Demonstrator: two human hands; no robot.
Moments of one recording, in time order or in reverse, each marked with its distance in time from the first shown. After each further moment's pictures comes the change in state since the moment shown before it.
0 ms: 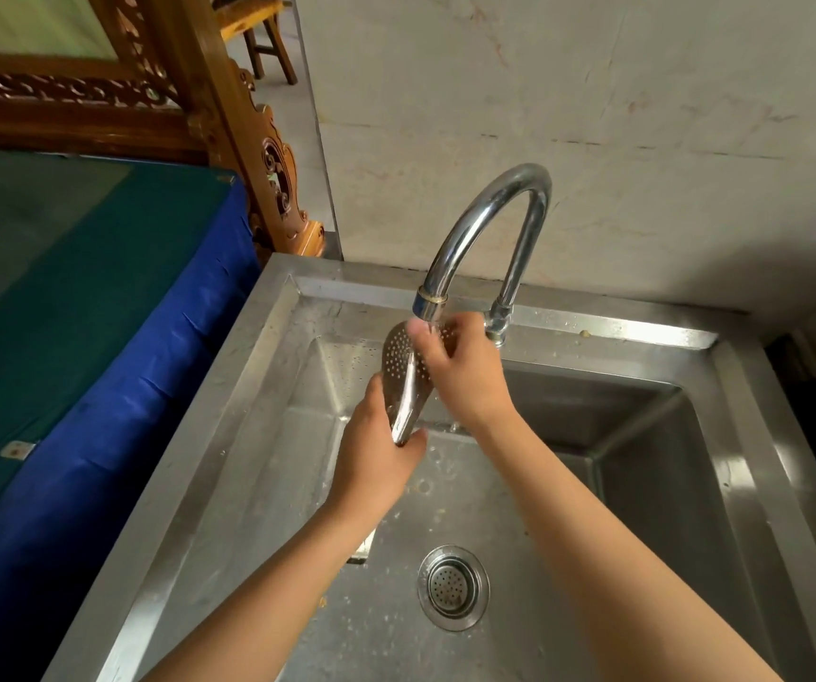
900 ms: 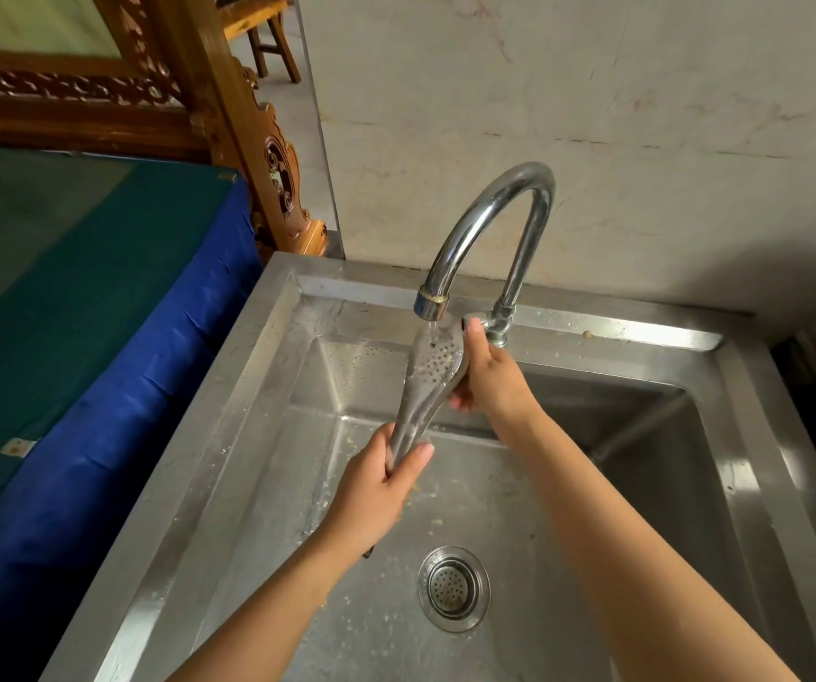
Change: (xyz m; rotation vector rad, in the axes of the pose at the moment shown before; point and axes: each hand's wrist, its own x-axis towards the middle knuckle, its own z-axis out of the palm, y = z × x) left_hand -0.025 -0.034 0.004 -0.295 -0.223 -0.120; right_hand 0.009 0.030 -0.017 0.203 -0.148 0.220
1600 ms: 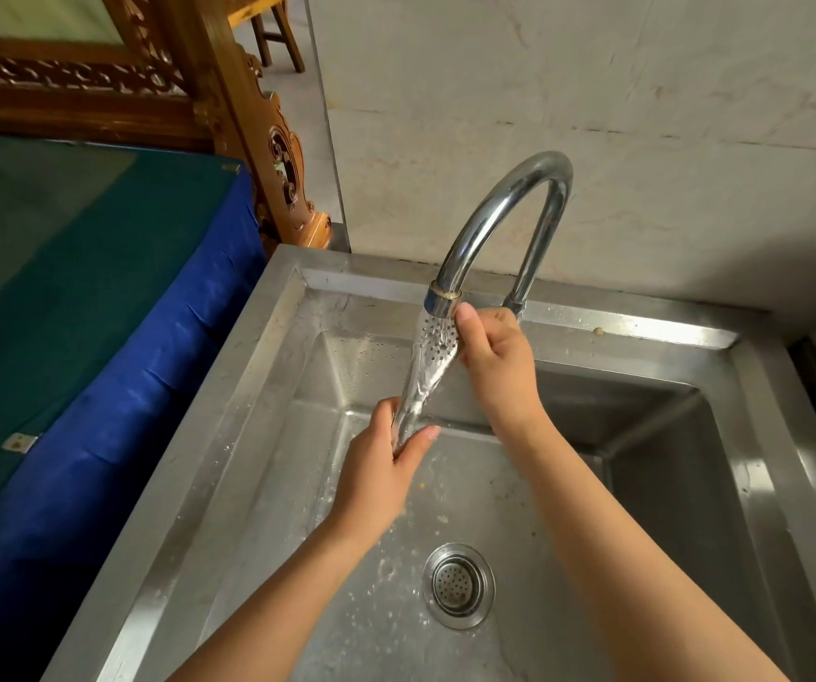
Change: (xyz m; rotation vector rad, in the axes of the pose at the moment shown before) left_hand 0.012 0.016 0.002 0.256 0.187 0.189; right_hand -0.004 -0.014 0.009 -0.035 0.200 -0.421
